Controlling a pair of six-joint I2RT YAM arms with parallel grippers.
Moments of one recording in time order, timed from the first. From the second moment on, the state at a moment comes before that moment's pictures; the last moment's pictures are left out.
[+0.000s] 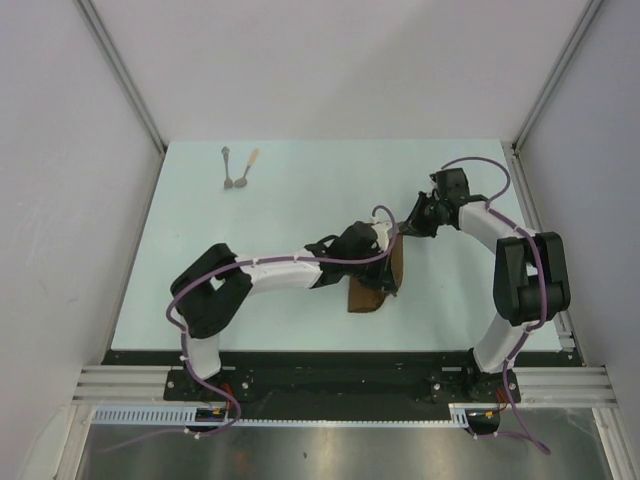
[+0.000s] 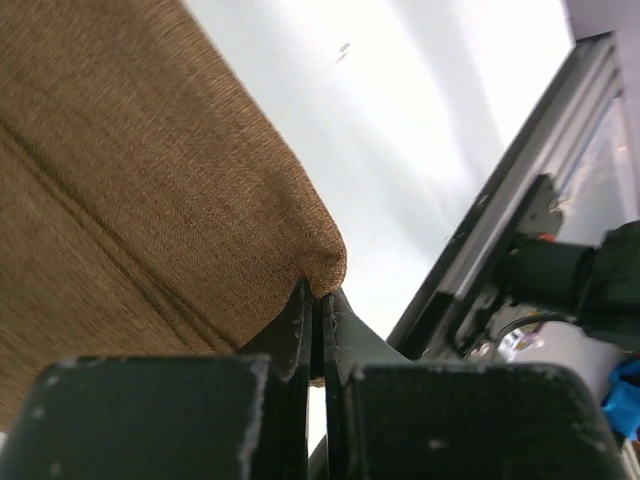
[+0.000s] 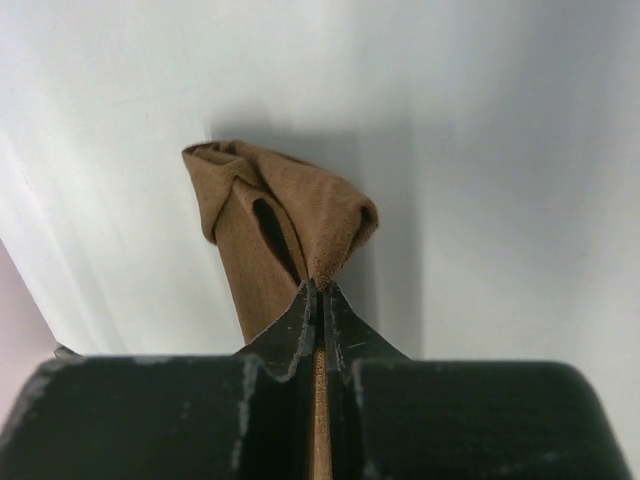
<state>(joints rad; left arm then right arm) -0.97 1.84 1.14 0.03 0.30 -0.61 0.16 1.74 1.16 -0.36 -0.37 0.57</state>
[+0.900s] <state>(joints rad) -0.97 1.87 1.05 0.17 0.34 -0.65 0.23 1.80 1.25 -0.51 -0.25 0.51</state>
